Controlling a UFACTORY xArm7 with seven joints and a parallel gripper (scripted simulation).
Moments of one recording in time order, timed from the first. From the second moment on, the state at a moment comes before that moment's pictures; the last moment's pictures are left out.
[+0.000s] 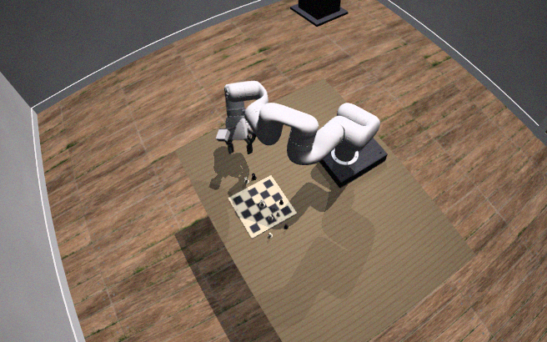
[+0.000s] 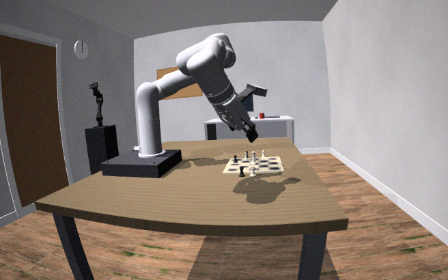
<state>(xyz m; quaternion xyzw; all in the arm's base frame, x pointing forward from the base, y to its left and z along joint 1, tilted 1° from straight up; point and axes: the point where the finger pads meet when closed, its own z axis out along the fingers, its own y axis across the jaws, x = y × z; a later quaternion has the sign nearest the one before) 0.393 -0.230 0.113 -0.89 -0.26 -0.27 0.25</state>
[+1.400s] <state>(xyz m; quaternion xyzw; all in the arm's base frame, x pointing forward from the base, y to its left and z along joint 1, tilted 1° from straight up) 0.381 -0.173 0.109 -1.00 0.03 -0.01 -0.01</state>
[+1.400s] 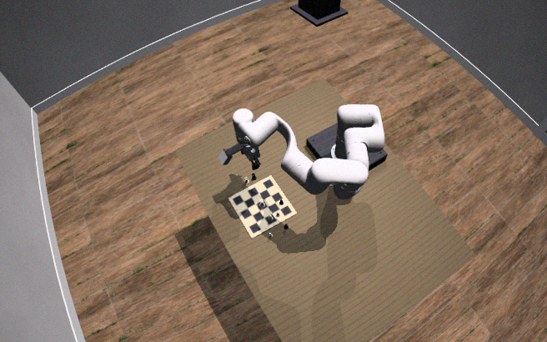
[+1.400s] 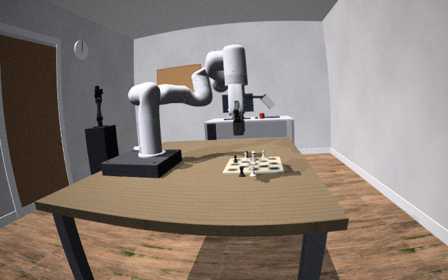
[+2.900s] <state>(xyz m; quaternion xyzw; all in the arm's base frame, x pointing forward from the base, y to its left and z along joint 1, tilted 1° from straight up) 0.382 -0.172 0.093 -0.92 -0.38 0.00 -0.01</state>
